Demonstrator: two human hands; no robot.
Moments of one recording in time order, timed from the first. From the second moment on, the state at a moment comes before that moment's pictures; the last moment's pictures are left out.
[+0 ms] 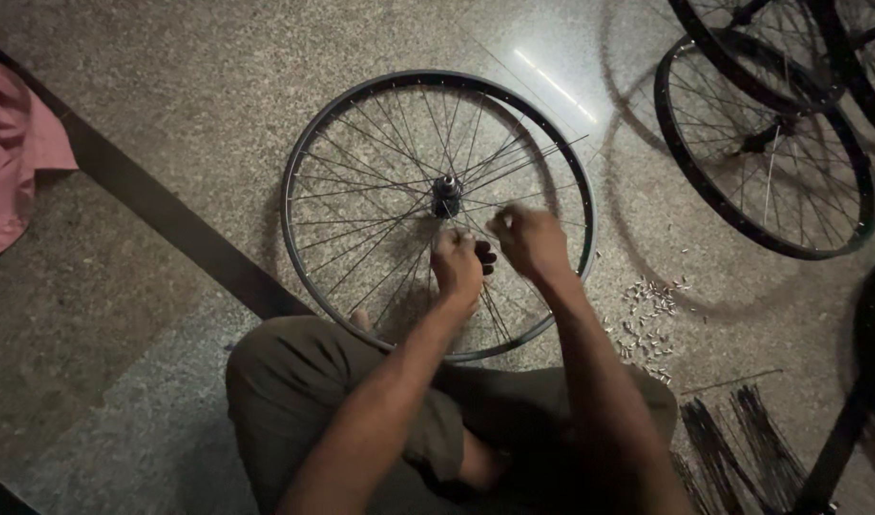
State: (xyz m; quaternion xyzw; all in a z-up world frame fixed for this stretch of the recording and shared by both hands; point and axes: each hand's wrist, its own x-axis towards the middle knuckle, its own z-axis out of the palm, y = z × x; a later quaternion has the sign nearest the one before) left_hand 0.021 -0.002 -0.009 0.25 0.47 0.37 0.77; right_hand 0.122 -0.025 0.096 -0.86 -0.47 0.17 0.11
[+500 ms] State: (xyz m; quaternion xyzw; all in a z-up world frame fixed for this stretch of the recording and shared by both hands) left_hand 0.025 -0.002 -0.011 0.21 0.48 0.40 0.75; right_hand 0.135 0.019 0.117 -0.75 -0.64 -0.02 -0.16
